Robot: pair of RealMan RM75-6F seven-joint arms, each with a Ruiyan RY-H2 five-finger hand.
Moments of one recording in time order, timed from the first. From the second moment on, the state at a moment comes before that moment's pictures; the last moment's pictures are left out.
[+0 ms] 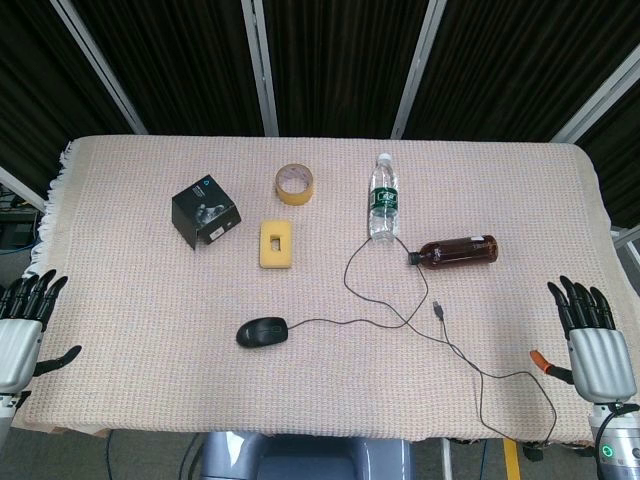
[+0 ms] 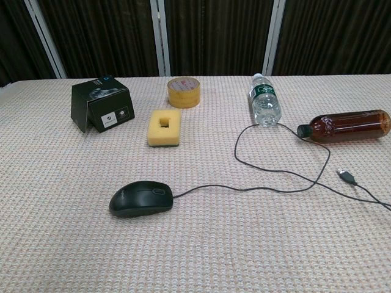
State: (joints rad) left arm -0.10 -1.13 -0.03 -1.61 1.52 1.48 0.14; right arm 0.08 -1.15 0.07 -1.59 -1.52 1.52 -0.08
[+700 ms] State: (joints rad) left arm -0.11 -1.12 -0.03 -1.62 1.50 1.45 0.13; right arm 0.08 -1.15 0.07 -1.61 -1.53 1.52 -0.06
